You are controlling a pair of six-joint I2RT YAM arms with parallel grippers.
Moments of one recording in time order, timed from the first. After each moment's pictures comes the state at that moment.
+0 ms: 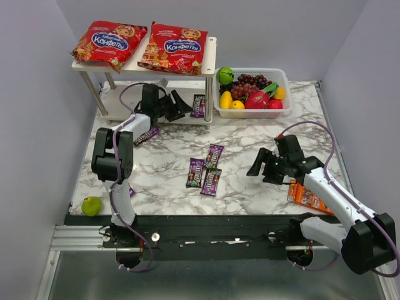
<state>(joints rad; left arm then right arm) -0.17 2.01 1.40 0.10 0.59 -0.71 0.32 1.07 0.69 -0.62 -0.23 0.64</state>
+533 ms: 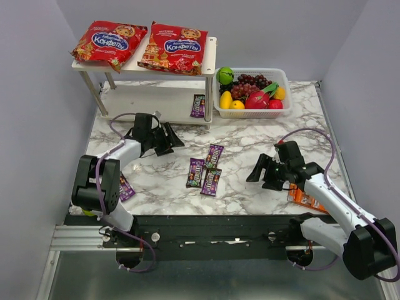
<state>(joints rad) -0.17 1.63 0.91 -0.07 0.51 -0.65 0.32 1.01 0.60 -0.60 -0.27 0.66</state>
